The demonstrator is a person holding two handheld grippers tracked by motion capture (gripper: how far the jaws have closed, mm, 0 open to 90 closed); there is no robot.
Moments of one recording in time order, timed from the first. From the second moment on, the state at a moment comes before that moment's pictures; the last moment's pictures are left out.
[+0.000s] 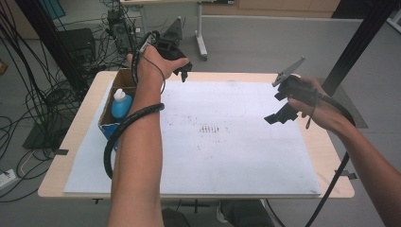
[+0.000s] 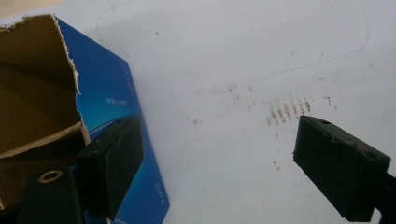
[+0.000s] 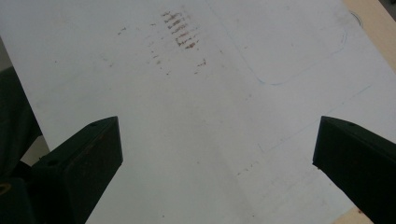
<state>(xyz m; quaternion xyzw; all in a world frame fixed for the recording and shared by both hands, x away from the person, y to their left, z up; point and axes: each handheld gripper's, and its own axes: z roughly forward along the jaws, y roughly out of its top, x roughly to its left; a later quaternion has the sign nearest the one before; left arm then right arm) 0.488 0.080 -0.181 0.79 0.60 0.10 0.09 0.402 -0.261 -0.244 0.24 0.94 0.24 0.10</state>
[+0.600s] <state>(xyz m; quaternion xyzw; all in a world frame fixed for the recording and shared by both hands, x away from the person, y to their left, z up) 0.483 0.086 -0.180 0.79 0.60 0.09 0.09 0.398 -0.259 -0.244 0.24 0.94 0.23 0.10</state>
